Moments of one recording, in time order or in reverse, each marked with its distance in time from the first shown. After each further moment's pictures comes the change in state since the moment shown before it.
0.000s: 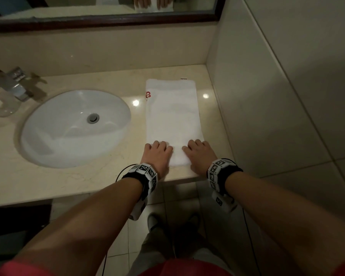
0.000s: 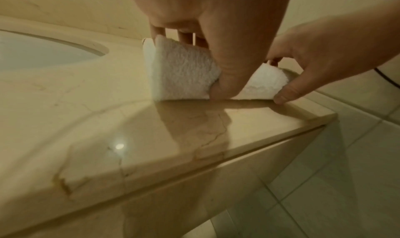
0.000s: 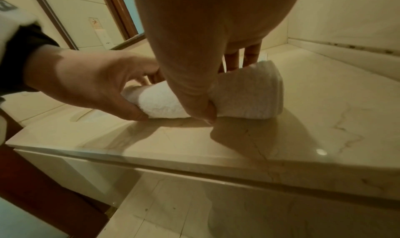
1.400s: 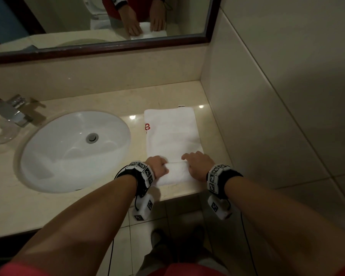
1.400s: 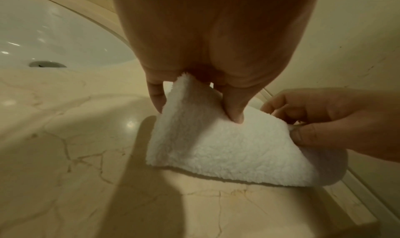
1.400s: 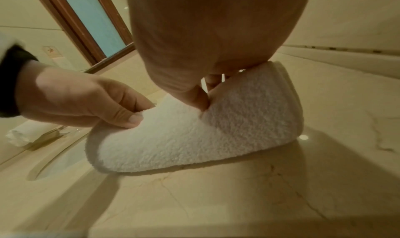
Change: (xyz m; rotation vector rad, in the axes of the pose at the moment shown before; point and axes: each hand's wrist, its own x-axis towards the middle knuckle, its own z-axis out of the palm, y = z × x) left_hand 0.041 -0.036 -0.020 -0.582 -0.324 -0.149; right_hand 0.025 0.012 -0.015 0.433 -0.100 0.164
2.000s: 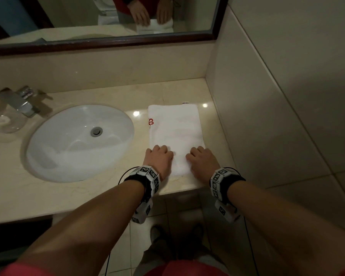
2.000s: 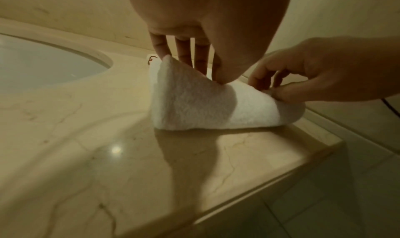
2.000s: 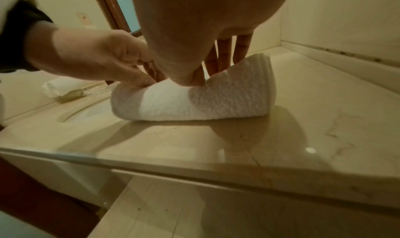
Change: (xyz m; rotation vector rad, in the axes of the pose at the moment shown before) left_hand -0.022 0.009 0.017 0.439 0.408 0.166; right_hand -0.014 -0.005 0.013 -0.326 0.306 -0.167
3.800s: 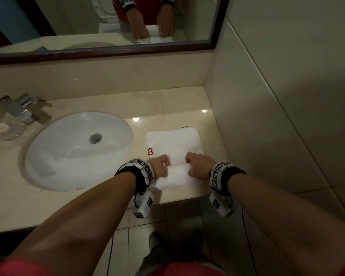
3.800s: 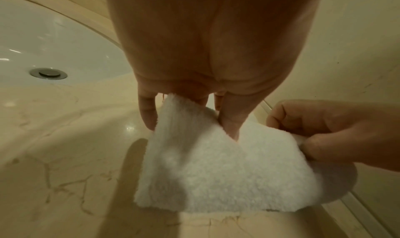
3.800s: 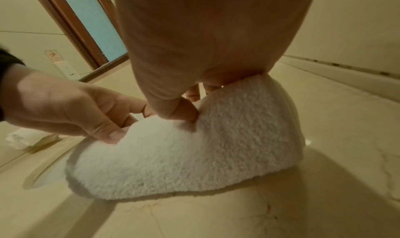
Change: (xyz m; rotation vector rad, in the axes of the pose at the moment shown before) left_hand 0.025 -0.018 -0.018 -0.515 -0.478 -0.223; right_hand 0.026 0.023 -0.024 0.384 -0.416 0.139
